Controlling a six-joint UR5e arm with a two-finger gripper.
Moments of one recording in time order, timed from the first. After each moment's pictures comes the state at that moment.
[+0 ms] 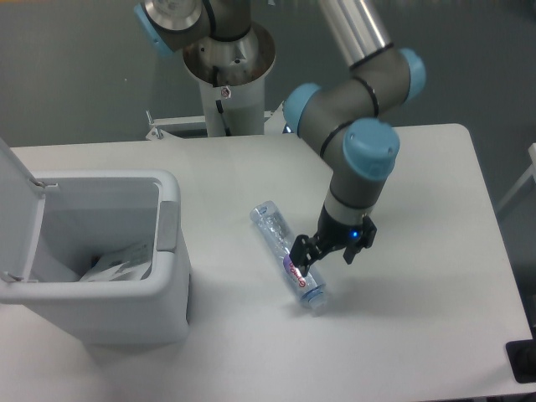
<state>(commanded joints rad) 2.58 -2.06 -1.69 -0.88 1.39 0.17</state>
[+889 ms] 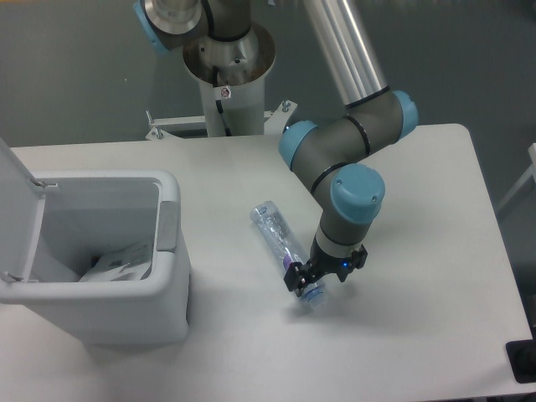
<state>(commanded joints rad) 2.53 -2.11 -1.66 -0.88 1.43 0.16</state>
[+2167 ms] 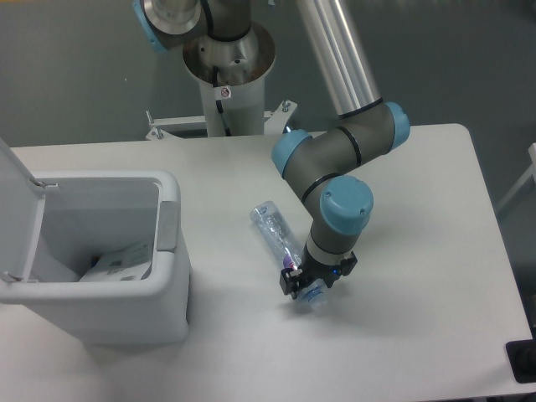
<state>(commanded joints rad) 2.52 -2.14 -1.66 -0.88 1.43 0.16</state>
